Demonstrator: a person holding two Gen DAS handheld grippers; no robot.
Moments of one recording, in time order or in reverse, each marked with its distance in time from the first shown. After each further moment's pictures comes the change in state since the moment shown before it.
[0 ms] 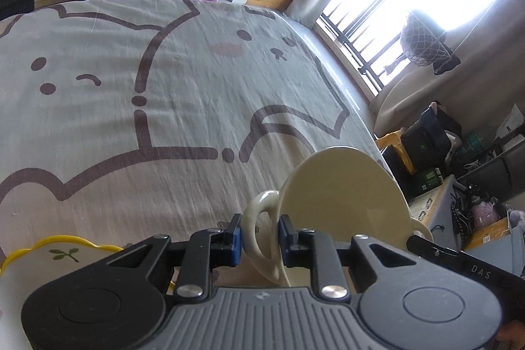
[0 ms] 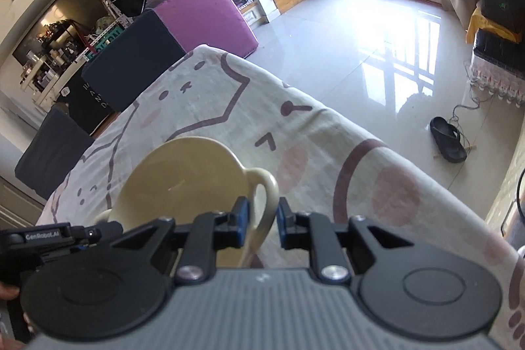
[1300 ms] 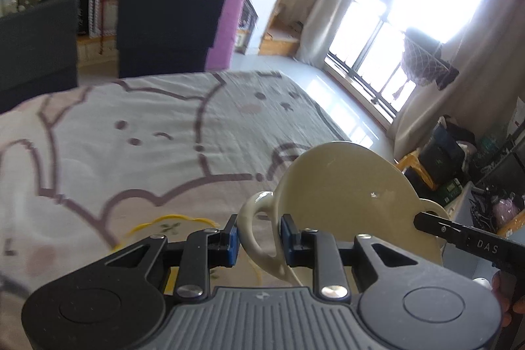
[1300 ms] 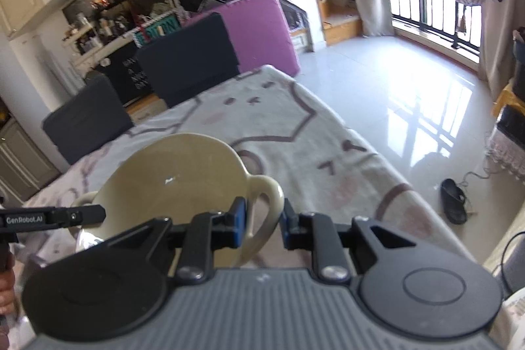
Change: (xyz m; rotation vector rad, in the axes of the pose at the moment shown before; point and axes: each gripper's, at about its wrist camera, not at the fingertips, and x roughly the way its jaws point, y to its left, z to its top) left arm -0.138 -0.014 -0.043 0.107 -0.198 0.135; right arm -0.076 0.075 -0.016 -0.257 -0.074 0.052
